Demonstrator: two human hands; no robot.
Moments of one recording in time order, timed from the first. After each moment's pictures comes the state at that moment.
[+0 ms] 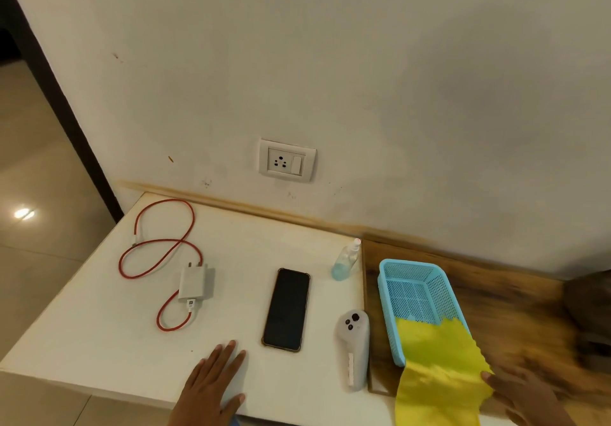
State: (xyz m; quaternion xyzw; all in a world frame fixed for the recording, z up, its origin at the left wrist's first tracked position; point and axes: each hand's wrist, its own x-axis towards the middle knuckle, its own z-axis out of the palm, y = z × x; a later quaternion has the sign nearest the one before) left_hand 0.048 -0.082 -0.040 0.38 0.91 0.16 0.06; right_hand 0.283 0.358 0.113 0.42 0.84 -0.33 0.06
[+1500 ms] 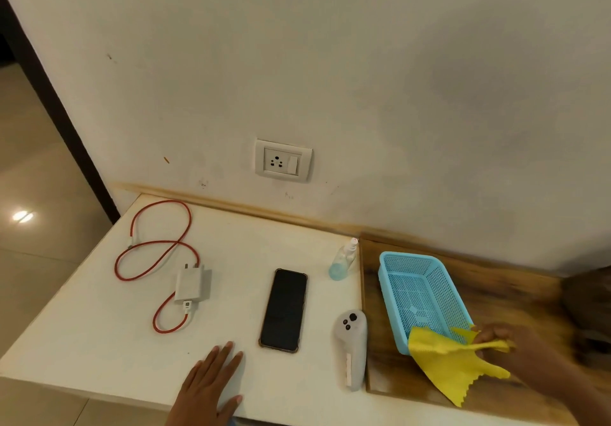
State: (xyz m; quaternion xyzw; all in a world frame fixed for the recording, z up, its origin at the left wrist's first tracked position) left_hand 0.049 -0.083 -0.042 0.36 0.91 0.18 0.07; right_hand 0.251 0.364 0.182 0.31 0.91 -0.26 0.08
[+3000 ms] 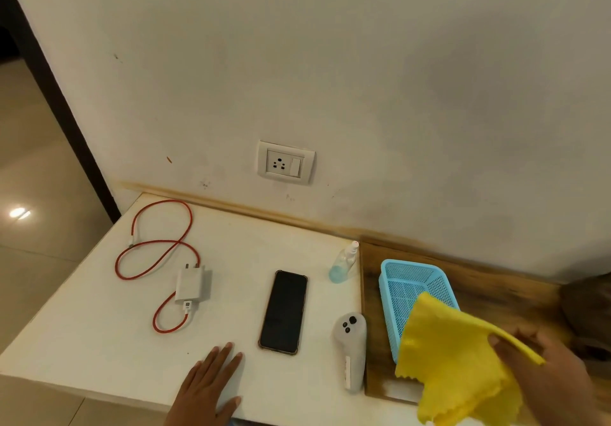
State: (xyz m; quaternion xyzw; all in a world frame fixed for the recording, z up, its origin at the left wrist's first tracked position) left_hand 0.049 -0.083 -0.042 0.36 0.91 0.19 0.08; right_hand 0.222 0.299 0.222 0.52 0.77 -0.31 -0.21
